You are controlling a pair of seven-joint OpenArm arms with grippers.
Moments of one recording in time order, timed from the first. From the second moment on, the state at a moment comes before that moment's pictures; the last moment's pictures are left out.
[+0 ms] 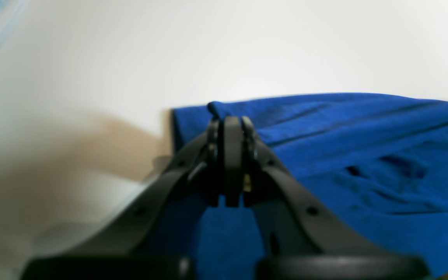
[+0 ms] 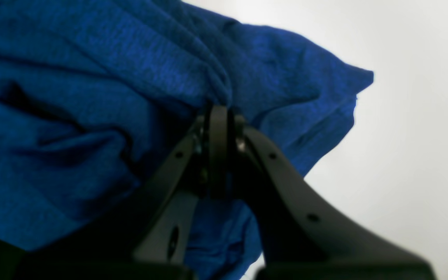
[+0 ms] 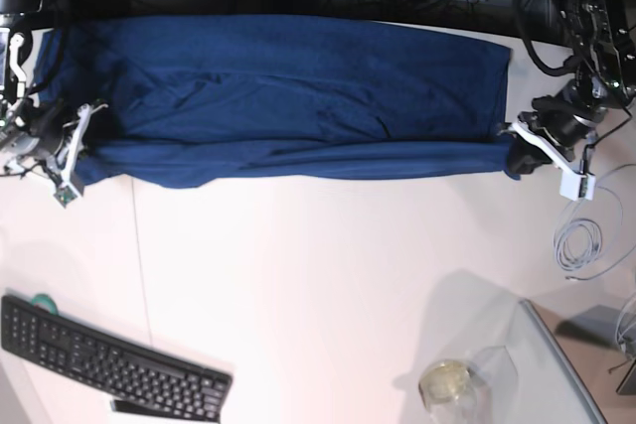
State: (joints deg) left arm 13.7 -21.1 -22.5 88.8 -33.0 -25.3 42.3; right arm -4.6 18.8 13.0 80.1 3.6 40.3 -48.3
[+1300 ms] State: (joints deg) left arm 20.0 -20.6 -22.3 91.8 -33.2 -25.3 42.2; right arm -11.3 14.6 16.6 86.5 3.6 40.3 -52.9
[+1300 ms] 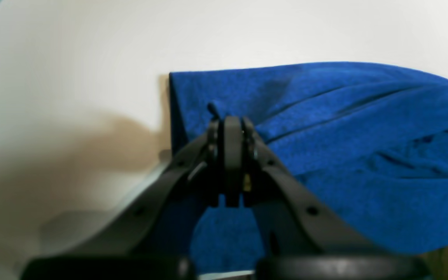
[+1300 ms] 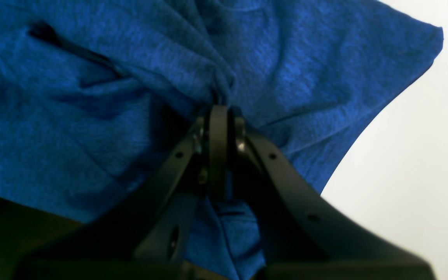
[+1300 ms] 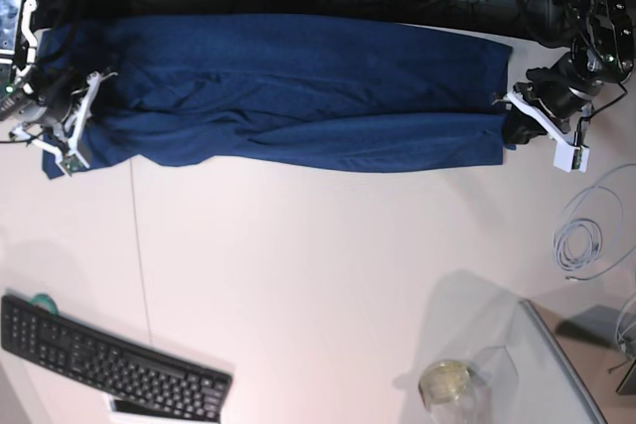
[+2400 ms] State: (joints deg) left arm 20.4 -18.7 -22.3 86.9 -32.9 -25.3 42.0; right arm -12.9 12.1 19.6 86.3 3.4 40.3 -52.6
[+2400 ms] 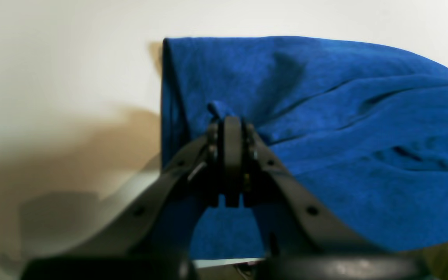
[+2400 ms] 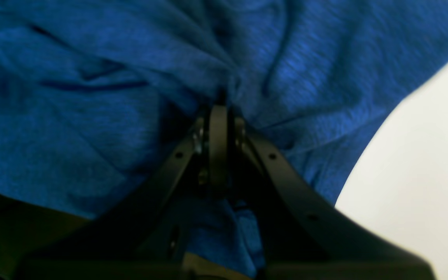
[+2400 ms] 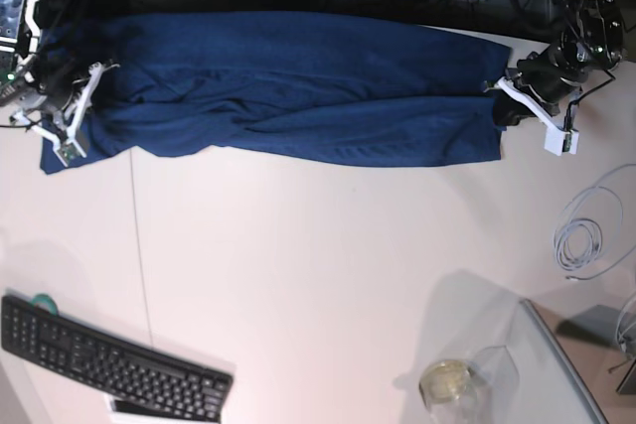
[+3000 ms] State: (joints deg) left arm 21.4 -18.9 -23.3 93.3 -32.7 -25.1 42.7; right arm -2.3 7.9 36.5 86.2 3.4 35.2 -52.5
